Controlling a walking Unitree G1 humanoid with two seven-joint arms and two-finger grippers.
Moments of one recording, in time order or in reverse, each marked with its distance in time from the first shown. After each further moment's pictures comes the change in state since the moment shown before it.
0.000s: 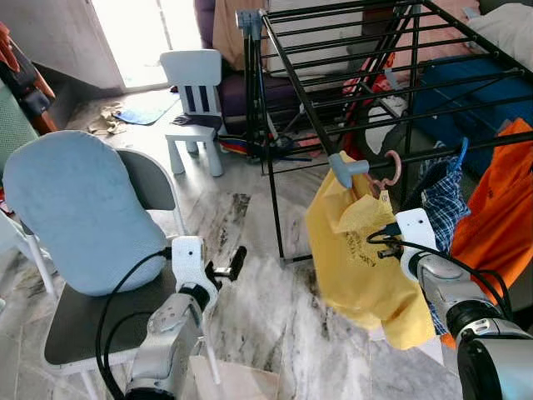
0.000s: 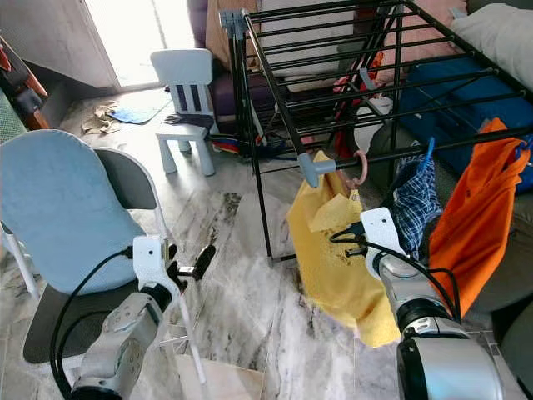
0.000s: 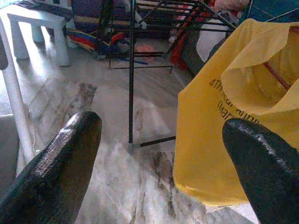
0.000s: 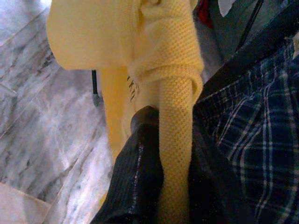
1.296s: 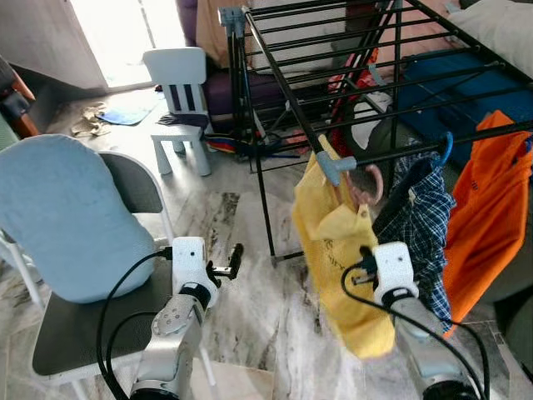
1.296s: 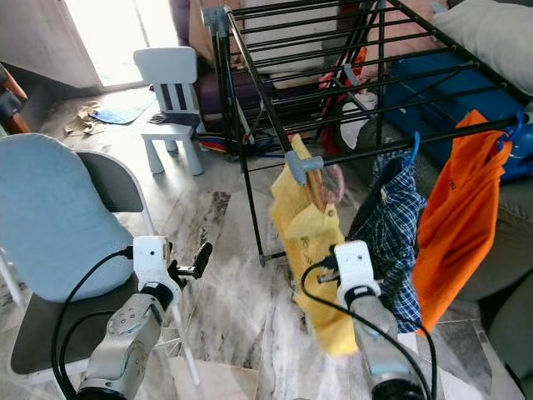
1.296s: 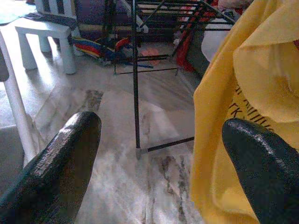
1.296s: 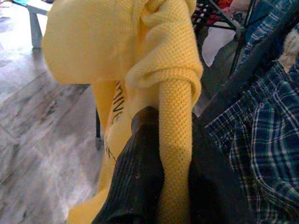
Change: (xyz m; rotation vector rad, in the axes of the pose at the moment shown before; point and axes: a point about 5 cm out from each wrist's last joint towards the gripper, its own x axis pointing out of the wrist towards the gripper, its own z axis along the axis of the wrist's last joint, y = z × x) left arm 0.000 0.000 -0.002 0.054 -0.036 0.070; right arm -0.036 0.062 -0.027 0.018 -0.292 -0.025
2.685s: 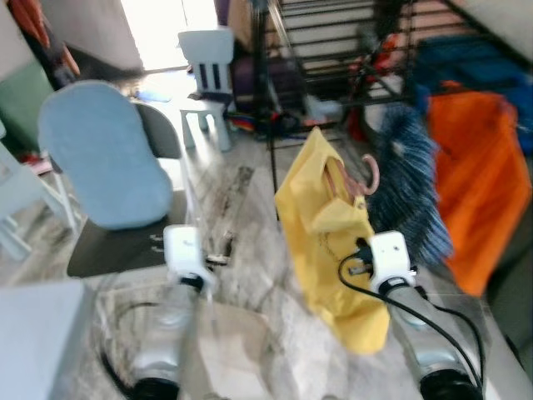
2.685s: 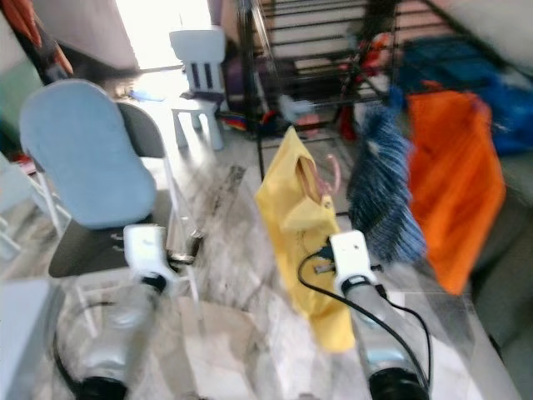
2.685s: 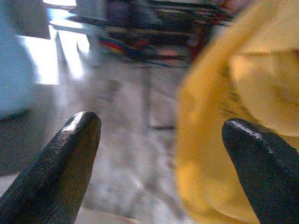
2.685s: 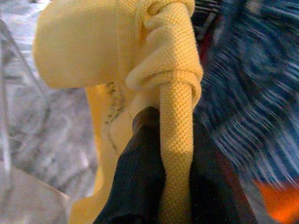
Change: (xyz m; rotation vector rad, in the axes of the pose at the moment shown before) left arm 0.009 -0.007 0.009 0.016 -0.040 0.014; right arm 0.007 0.002 0.009 0.003 0.003 0.012
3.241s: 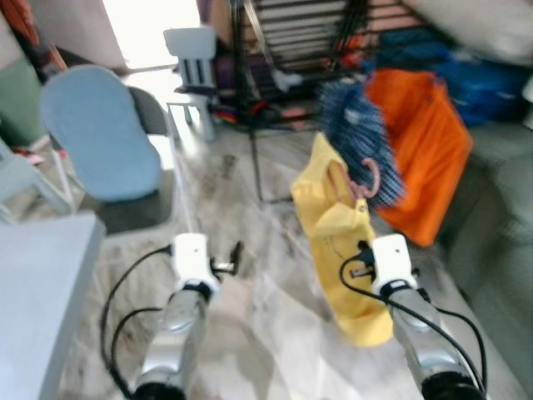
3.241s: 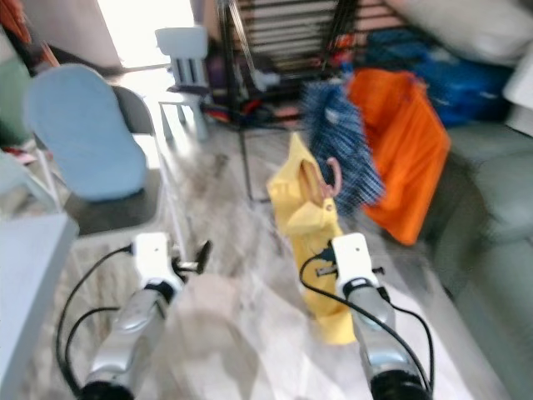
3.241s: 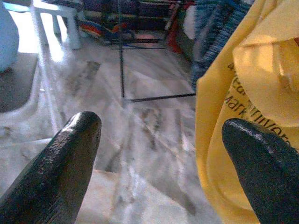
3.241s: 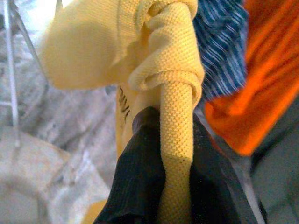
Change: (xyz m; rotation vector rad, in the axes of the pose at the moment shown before) left arm -0.002 0.002 -0.007 0.009 0.028 0.001; right arm -0.002 0.000 -0.004 0.001 0.016 -0.001
